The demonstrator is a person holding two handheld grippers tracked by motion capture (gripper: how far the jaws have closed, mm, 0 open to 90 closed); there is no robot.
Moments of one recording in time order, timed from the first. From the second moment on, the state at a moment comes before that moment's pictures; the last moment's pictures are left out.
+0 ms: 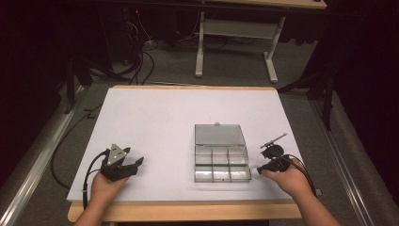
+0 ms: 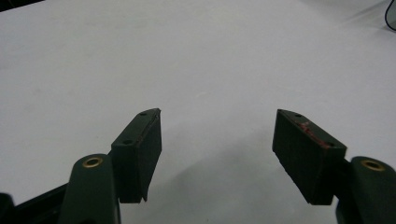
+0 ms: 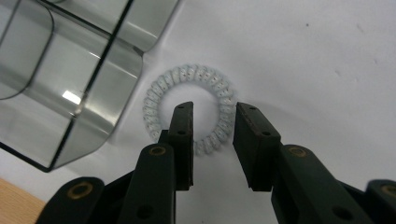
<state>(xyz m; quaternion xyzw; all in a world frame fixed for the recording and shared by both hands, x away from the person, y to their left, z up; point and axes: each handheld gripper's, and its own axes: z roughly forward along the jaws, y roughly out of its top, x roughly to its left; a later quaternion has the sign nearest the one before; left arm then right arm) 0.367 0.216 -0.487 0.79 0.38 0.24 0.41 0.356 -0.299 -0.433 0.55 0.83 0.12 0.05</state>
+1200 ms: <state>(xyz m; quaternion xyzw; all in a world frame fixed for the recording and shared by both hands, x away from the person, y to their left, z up) 0.367 0.216 -0.487 0.79 0.38 0.24 0.41 0.353 -0.313 -0.410 0.56 0.82 0.12 0.06</state>
